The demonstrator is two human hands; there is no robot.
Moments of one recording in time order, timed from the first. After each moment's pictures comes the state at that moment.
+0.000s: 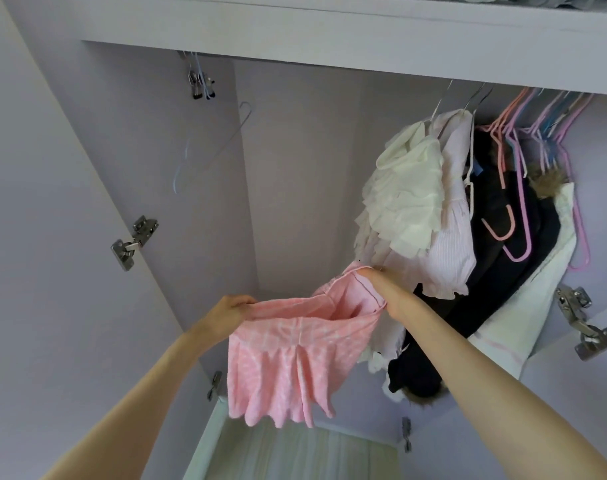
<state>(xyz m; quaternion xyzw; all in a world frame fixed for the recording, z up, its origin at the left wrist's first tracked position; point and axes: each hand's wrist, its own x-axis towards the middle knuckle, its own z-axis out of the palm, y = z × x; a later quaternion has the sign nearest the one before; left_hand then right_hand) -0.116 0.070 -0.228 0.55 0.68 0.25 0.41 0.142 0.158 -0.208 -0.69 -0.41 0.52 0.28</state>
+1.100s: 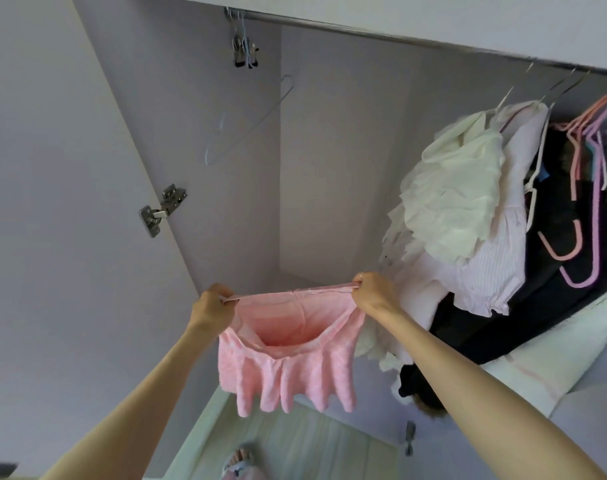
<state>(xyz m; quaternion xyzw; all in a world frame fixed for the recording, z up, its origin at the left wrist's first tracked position) -0.136 0.046 -0.254 0.35 0.84 0.29 0.30 0.106 0.159 -0.240 -0.64 -0.72 0.24 0.04</state>
